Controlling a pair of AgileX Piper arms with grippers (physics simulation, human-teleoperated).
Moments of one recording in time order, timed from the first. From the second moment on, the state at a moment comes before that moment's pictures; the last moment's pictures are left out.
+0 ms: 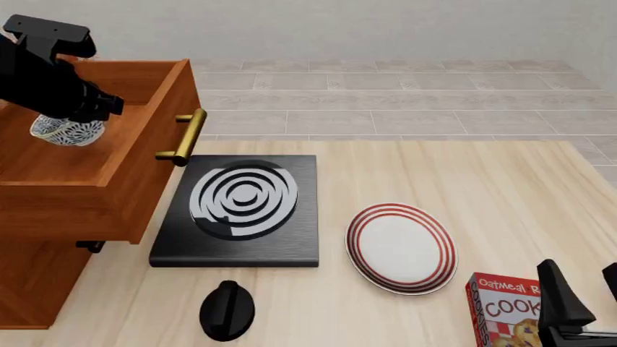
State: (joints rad) left arm 0.02 1.46 -1.52 0.97 0.19; right arm -0.03 0.00 -0.02 0.00 0.05
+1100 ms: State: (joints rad) left arm -0.07 1.49 -1.85 1.10 0.24; right arm -0.03 0.00 -0.02 0.00 0.03
